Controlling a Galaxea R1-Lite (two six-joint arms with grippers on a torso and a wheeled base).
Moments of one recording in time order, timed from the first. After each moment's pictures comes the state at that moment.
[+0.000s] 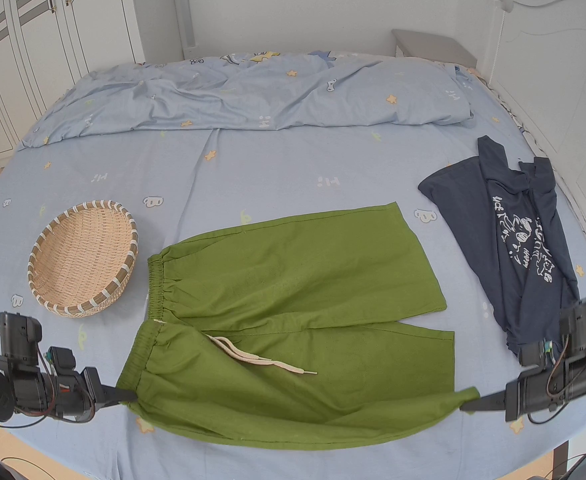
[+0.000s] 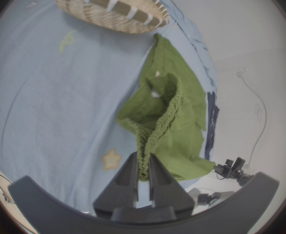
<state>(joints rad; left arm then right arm) 0.15 1.60 -0.20 -0.48 -0.62 -0.44 0.19 1.51 -0.25 -0.33 0.63 0.19</state>
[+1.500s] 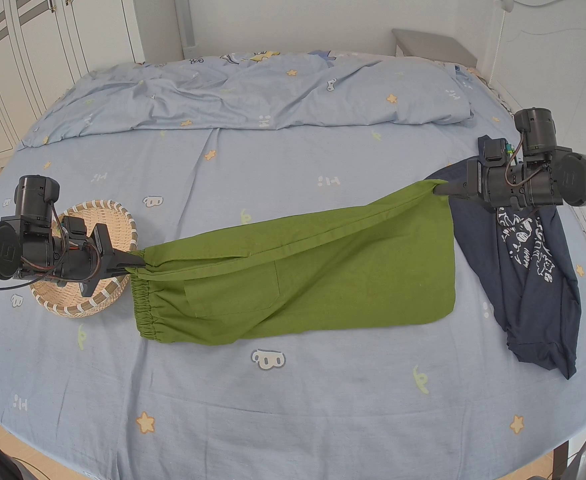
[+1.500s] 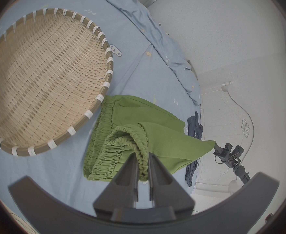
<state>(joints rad) 0.08 1.77 -1.03 -0.05 -0.63 -0.57 0.11 1.95 -1.53 0.12 0.58 0.23</state>
